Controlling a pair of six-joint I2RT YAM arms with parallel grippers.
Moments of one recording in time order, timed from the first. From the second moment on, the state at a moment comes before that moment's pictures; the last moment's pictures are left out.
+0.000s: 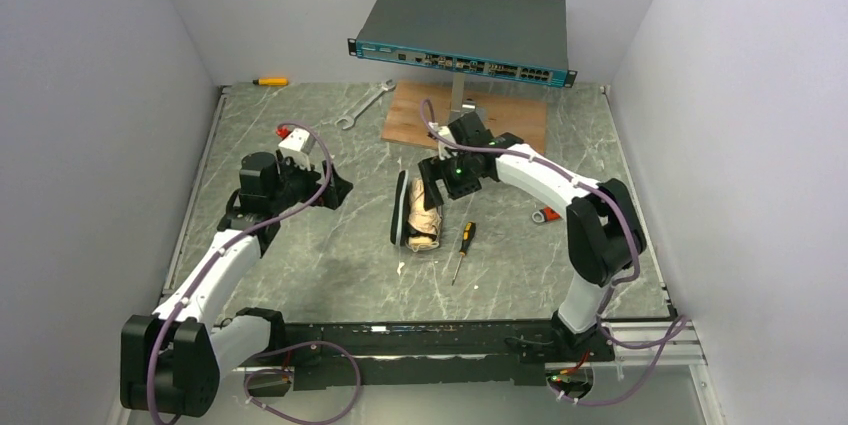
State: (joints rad) left arm -0.12 1.05 0.61 0.05 0.46 -0.11; right arm 0.53 1.73 1.30 -0.61 -0.36 0.11
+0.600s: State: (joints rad) left arm -0.12 0.89 0.63 -0.15 0.21 -0.07; right arm 0.67 2.03 1.53 -0.65 -0.15 0.31
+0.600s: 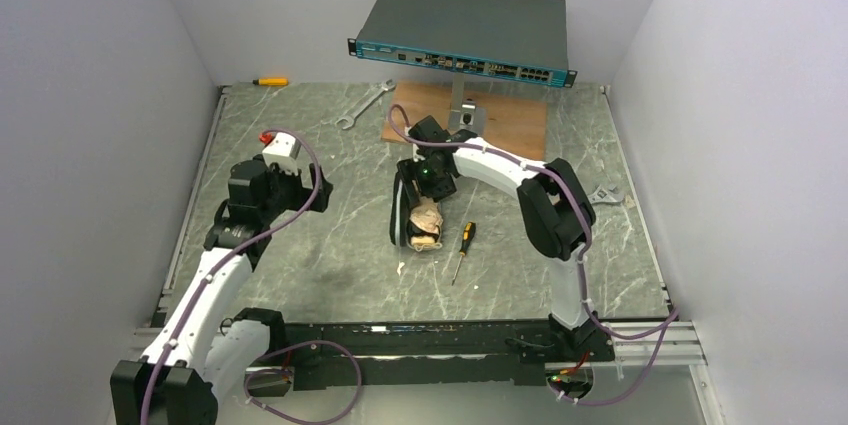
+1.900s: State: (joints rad) left arm 0.07 0.97 0.74 -0.18 0.26 -0.13; right arm 0.57 1.78 1.24 -0.60 -0.18 0.26
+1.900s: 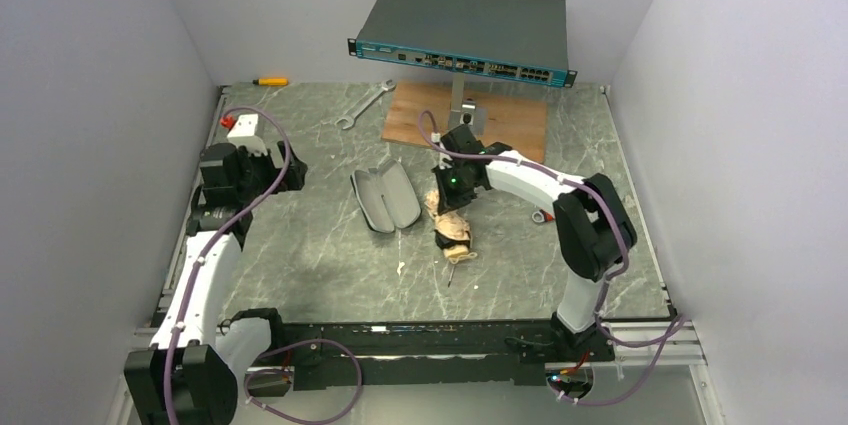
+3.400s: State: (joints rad) left arm 0.31 0.98 0.76 -0.26 0.56 -0.04; right arm 1.05 1.94 1.38 -0.30 -0.48 -0.12
